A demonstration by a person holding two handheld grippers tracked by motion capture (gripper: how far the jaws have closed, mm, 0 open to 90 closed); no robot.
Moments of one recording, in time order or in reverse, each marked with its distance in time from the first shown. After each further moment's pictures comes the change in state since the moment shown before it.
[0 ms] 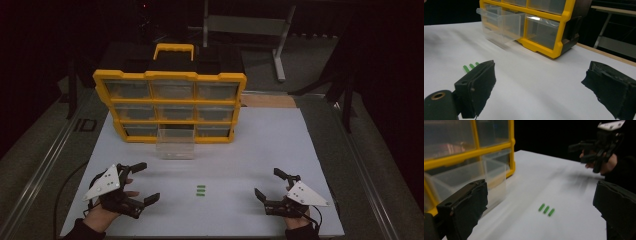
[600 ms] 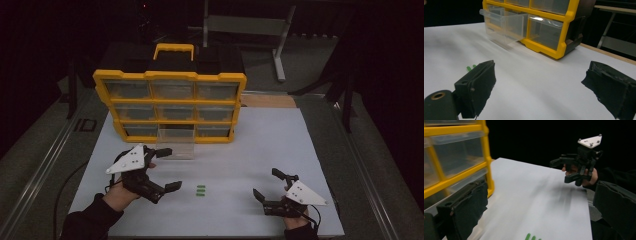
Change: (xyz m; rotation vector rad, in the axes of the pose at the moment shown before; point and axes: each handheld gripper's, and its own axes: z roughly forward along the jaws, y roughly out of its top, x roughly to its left) left arm 0.000 0.054 0.055 0.026 -0.168 0.031; right arm 0.001 0.000 0.003 -0.004 0.019 0.005
